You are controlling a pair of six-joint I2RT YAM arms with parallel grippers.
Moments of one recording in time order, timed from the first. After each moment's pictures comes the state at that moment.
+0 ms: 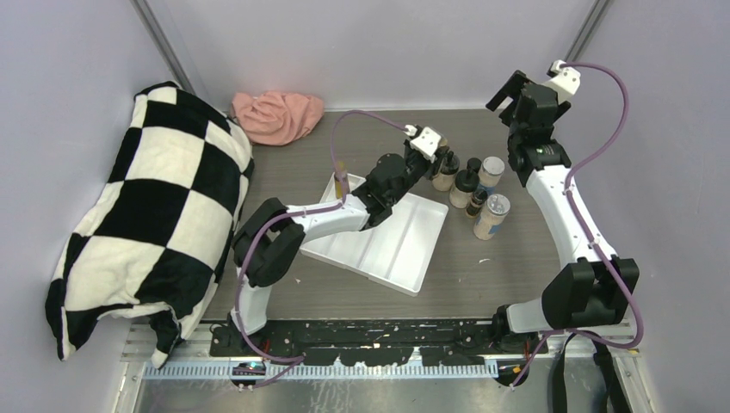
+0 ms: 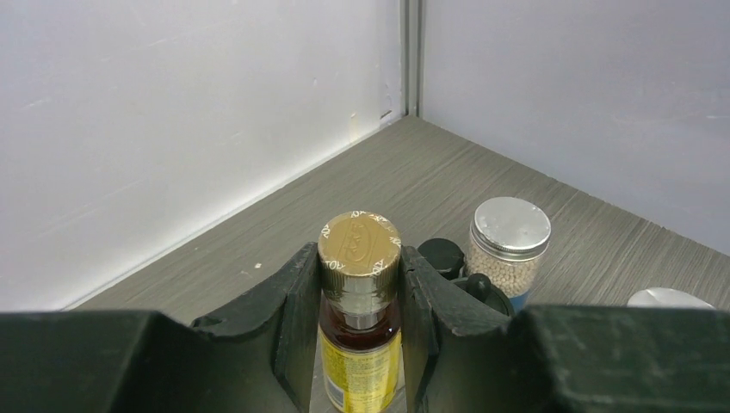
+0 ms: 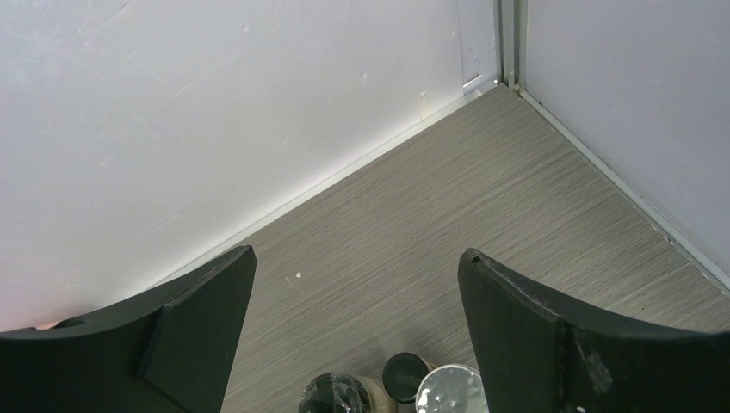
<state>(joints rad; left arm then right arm) -0.91 2.00 1.42 0.76 -0.15 0.10 0.06 1.41 1.33 -0.10 0.42 0.44</state>
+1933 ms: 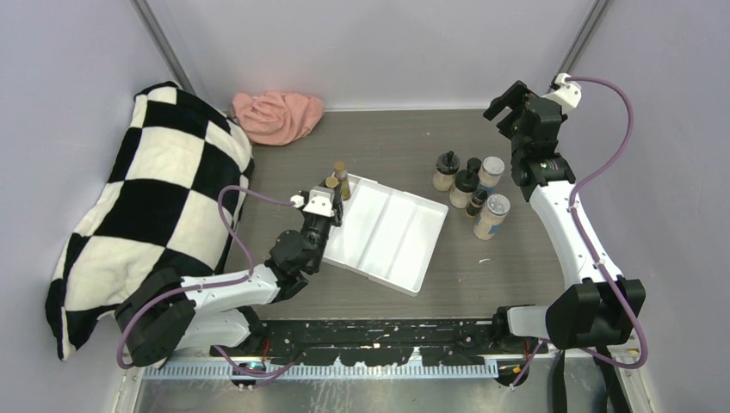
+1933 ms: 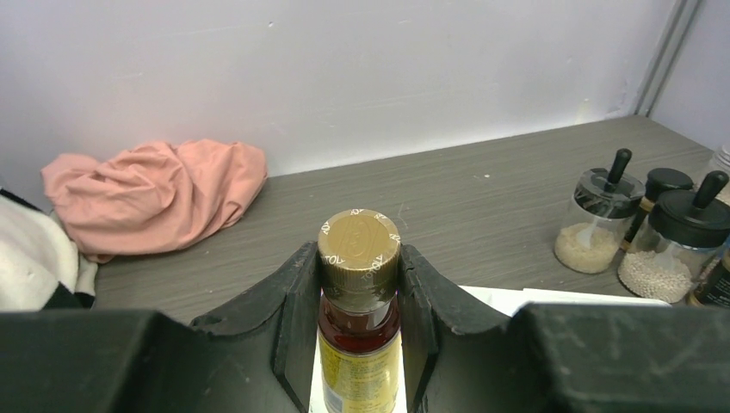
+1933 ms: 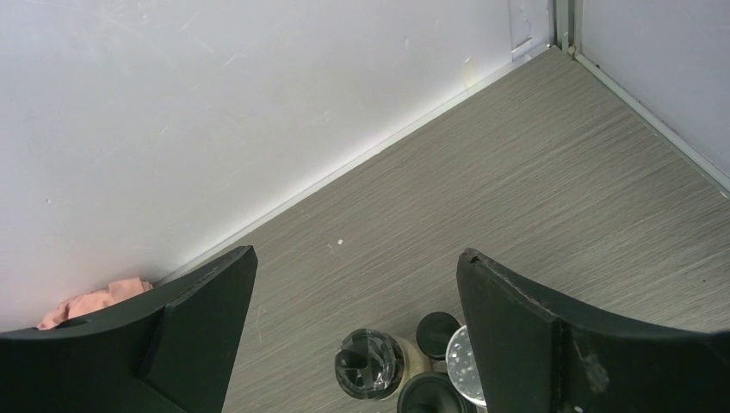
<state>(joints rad) -0.94 1.17 0.43 1.07 -0.66 0.24 0.06 1.30 1.23 -0.11 0.32 0.53</state>
